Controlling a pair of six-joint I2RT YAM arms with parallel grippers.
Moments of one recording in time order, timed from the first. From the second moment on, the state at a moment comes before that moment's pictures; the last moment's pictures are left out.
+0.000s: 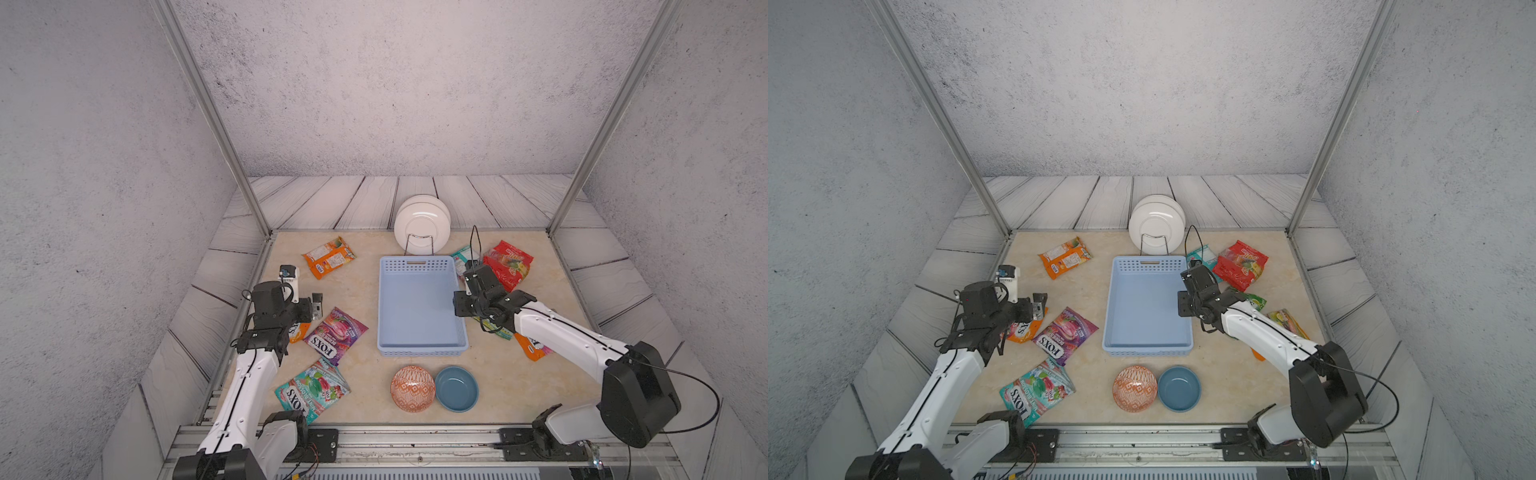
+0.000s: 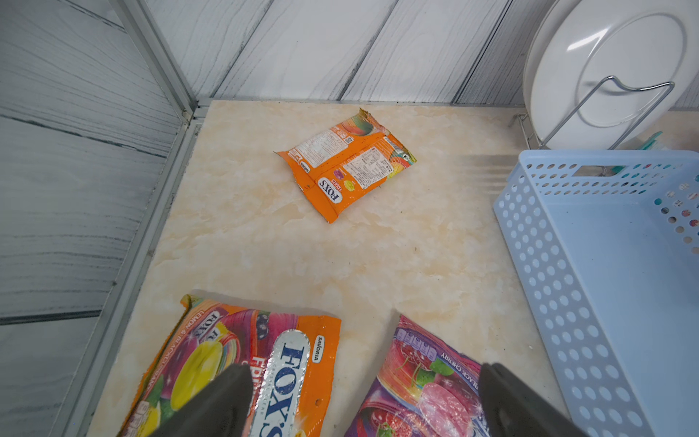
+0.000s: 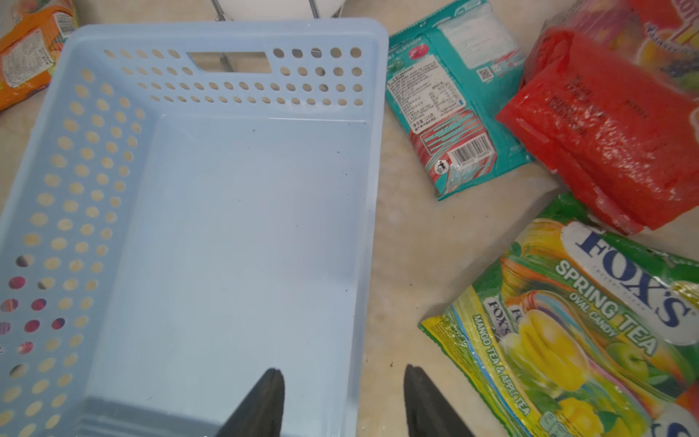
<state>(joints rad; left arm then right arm) 0.08 0.98 0.66 -0.27 0.18 0.03 0.55 1.40 0.98 -0.47 0.17 0.38</state>
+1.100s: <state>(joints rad) 0.08 1.04 0.66 -0.29 0.21 0.07 0.42 1.17 0.85 -0.64 0.27 0.25</state>
